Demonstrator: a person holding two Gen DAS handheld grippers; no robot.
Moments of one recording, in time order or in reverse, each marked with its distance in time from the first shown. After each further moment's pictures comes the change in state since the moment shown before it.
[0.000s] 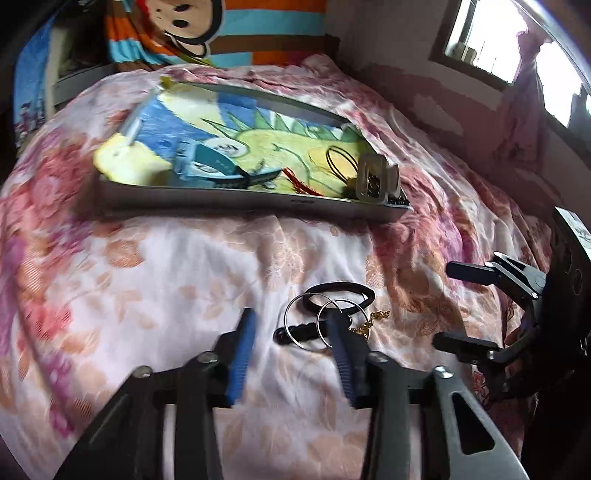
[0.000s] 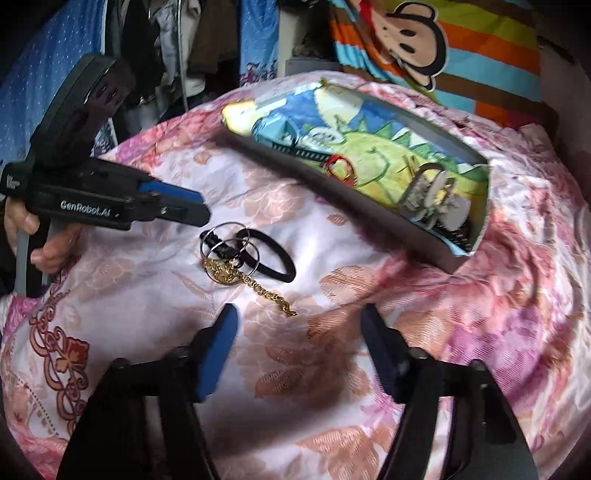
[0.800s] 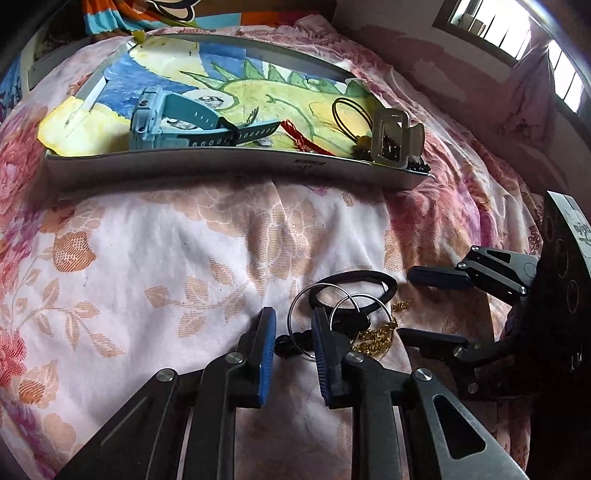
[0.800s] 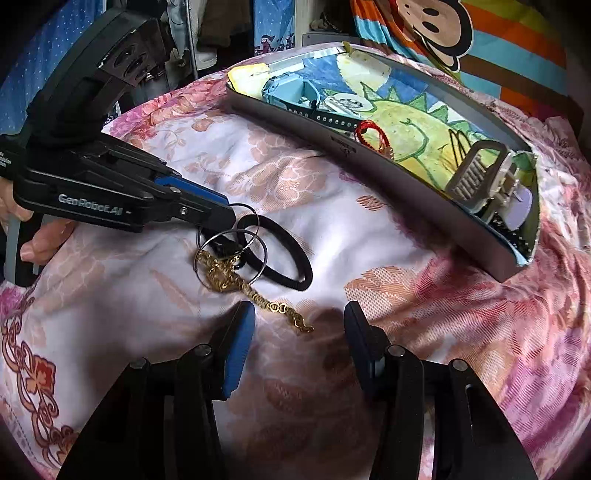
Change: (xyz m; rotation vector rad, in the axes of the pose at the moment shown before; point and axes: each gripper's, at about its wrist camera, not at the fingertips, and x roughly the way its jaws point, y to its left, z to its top) left arm 0.045 0.009 0.011 0.003 0.160 -0.028; right arm 0.049 0.005 0.009 -0.021 0.094 0.074
